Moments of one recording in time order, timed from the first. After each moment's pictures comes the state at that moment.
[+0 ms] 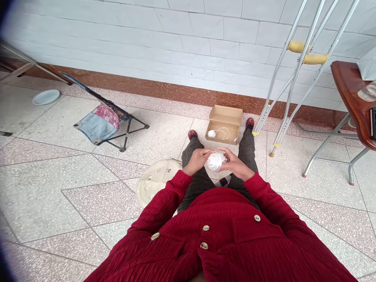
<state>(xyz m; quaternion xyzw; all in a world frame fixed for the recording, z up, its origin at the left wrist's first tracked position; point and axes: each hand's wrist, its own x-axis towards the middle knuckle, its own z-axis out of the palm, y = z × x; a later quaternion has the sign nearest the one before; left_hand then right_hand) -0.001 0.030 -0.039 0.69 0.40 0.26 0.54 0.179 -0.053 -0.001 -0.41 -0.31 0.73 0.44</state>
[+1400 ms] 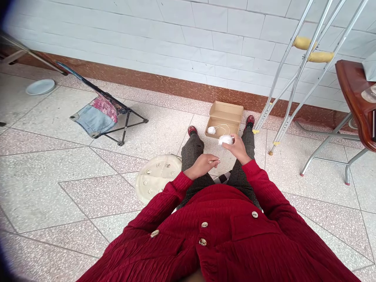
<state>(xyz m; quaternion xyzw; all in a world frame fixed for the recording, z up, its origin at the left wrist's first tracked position) -0.002 0.003 -0.038 0.83 0.35 0.13 0.43 0.200 -0.002 -0.027 -0.68 -0.42 0.43 0.42</state>
